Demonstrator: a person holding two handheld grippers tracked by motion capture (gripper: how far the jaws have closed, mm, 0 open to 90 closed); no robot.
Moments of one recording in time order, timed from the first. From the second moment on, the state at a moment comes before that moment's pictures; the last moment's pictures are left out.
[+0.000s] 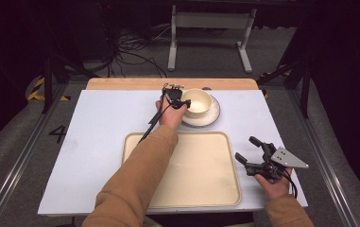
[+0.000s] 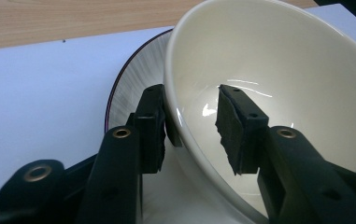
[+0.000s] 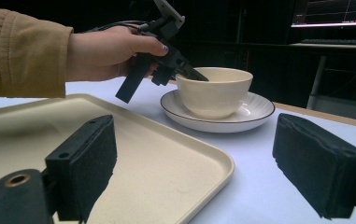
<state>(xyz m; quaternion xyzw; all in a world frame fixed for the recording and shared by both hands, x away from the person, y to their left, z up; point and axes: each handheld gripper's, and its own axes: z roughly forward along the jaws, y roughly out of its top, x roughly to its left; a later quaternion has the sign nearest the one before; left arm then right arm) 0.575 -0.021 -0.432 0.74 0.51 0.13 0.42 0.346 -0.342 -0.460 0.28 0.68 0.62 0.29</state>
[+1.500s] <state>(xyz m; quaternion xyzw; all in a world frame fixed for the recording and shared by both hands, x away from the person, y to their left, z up) 0.561 -0.019 -0.380 0.77 0.46 0.14 0.42 0.346 -0.342 -0.460 0.28 0.67 0.62 0.29</state>
